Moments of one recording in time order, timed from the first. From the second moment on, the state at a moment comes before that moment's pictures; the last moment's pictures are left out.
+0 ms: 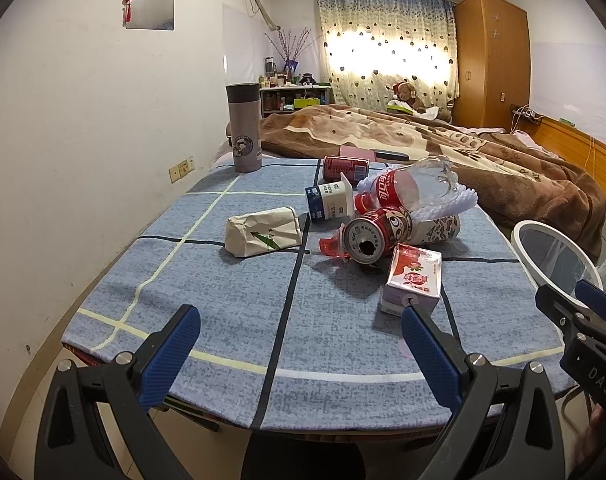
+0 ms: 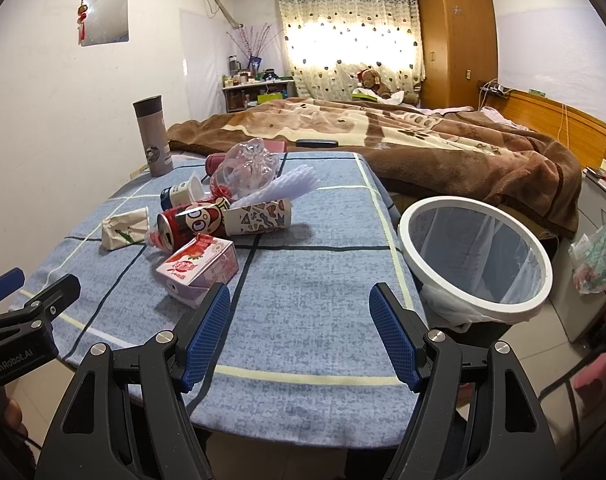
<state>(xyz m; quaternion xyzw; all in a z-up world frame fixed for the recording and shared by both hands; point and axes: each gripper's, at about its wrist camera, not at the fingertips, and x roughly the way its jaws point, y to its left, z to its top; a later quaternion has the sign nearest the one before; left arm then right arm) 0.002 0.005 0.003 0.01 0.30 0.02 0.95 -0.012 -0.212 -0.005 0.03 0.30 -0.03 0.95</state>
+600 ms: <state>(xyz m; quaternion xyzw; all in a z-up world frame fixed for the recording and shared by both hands) 0.066 0.086 -0.015 -0.03 0.35 0.02 0.94 0.049 -0.154 -0.030 0.05 0.35 0.05 0.93</state>
